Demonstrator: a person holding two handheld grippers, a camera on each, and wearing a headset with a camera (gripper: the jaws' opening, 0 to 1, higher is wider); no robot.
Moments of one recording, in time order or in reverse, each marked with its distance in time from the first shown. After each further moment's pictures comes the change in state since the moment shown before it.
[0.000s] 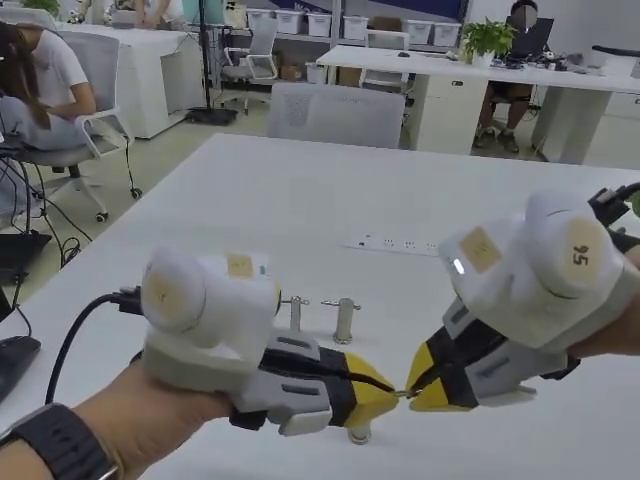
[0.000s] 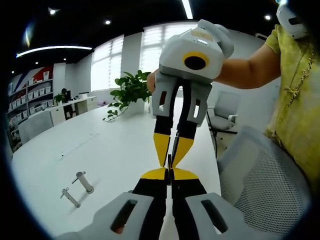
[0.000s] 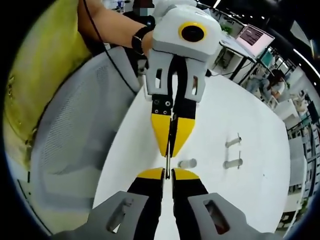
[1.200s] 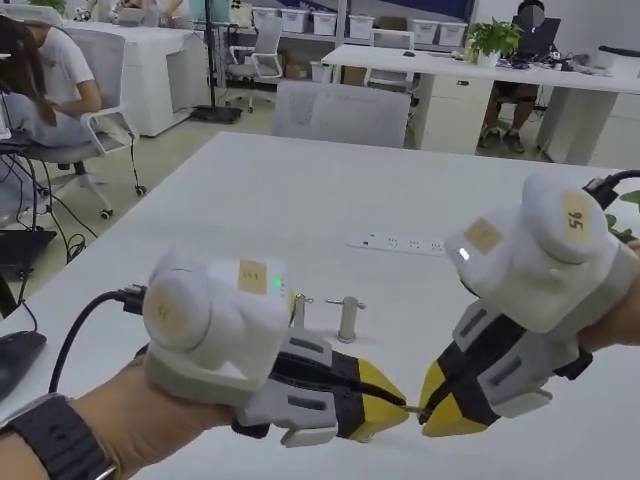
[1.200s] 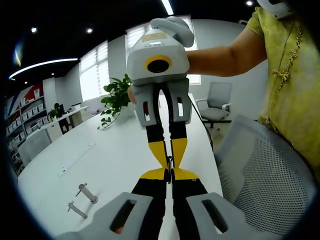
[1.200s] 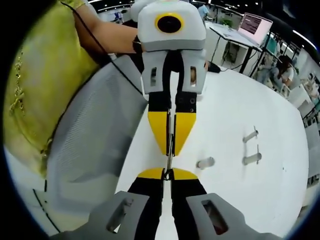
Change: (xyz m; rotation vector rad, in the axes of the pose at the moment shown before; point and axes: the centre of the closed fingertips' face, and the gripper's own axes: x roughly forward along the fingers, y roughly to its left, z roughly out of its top) left arm 0.000 -0.013 0.004 0.138 0.014 -0.037; right arm 0.002 0.022 0.002 0.086 -0.036 0.151
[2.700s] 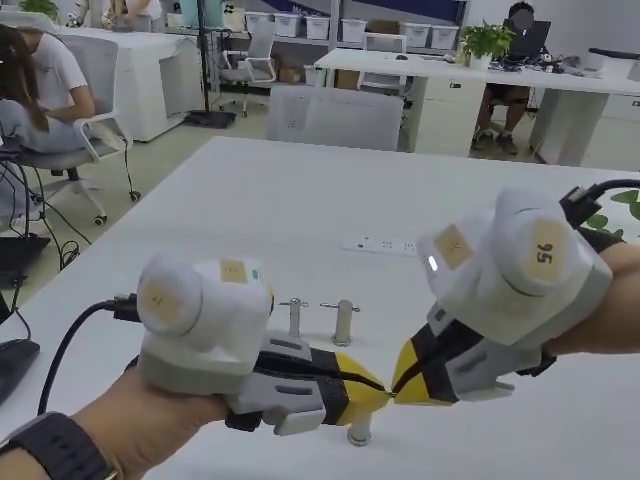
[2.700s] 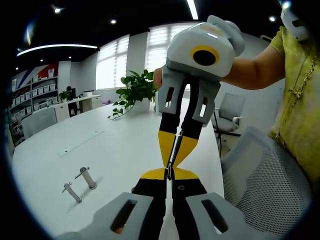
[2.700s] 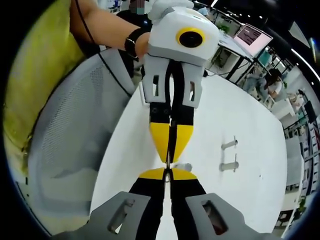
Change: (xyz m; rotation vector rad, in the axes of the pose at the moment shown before) left arm -0.005 0.024 -0.011 -0.176 -0.027 0.077; right arm -0.001 -0.029 0.011 -0.092 0.040 -0.187
